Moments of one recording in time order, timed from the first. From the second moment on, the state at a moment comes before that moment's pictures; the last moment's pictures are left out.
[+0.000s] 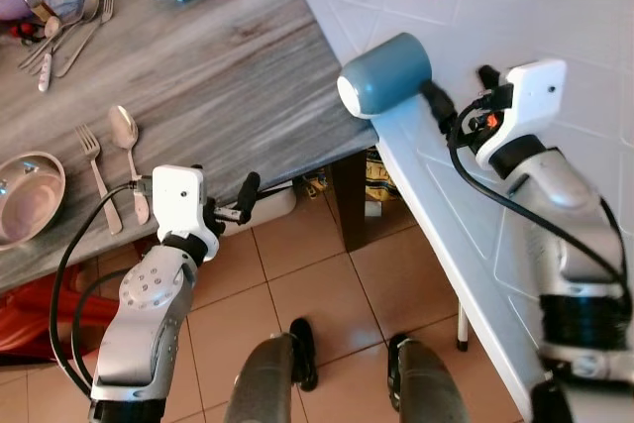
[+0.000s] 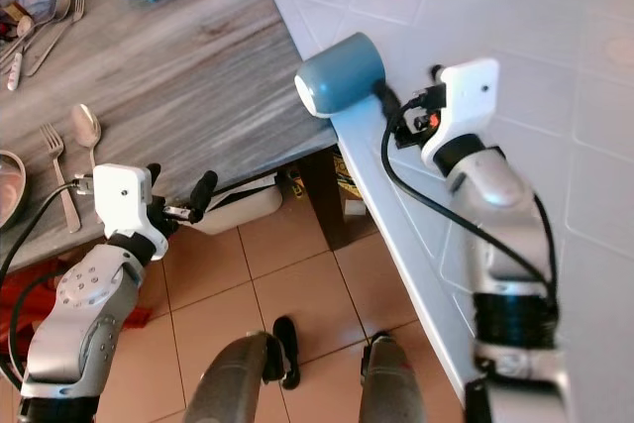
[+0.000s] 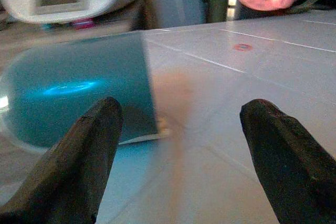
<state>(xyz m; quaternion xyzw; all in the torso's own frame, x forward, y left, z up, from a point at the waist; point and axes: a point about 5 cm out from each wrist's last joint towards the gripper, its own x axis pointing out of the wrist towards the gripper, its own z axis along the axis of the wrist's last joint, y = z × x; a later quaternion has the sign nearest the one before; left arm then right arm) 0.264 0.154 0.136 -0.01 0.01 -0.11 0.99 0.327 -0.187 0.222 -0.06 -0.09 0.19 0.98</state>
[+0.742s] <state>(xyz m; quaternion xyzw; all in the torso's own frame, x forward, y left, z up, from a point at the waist) 0.257 0.158 0.130 -0.01 0.03 -0.10 0.99 0.348 -0.192 0.237 -0.14 -0.08 0.31 0.94</state>
